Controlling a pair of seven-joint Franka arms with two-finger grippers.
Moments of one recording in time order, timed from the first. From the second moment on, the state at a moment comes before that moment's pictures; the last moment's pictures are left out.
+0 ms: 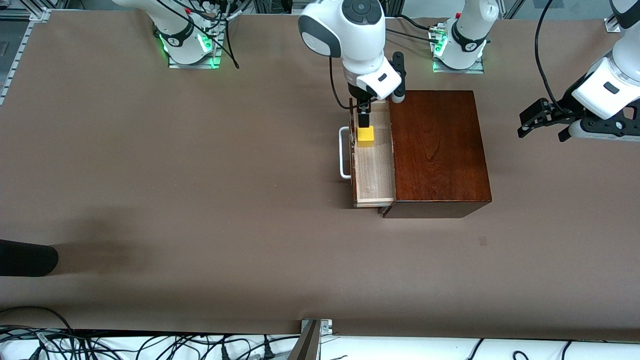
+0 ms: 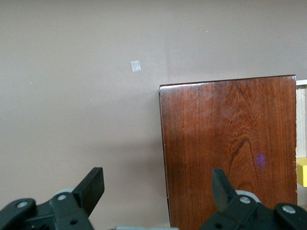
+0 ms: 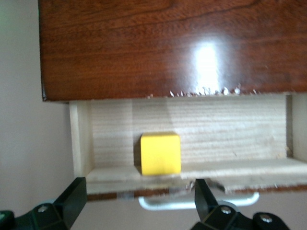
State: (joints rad) left arm -0.07 -0.05 0.01 -1.75 0.00 1.70 0.00; right arm 0.93 0.68 0.09 -1.15 -0.01 1.97 -0.55
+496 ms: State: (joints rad) left arm -0.07 -0.05 0.01 -1.75 0.00 1.68 0.00; right arm 0.94 0.76 0.08 -1.15 -0.03 2.05 -0.55
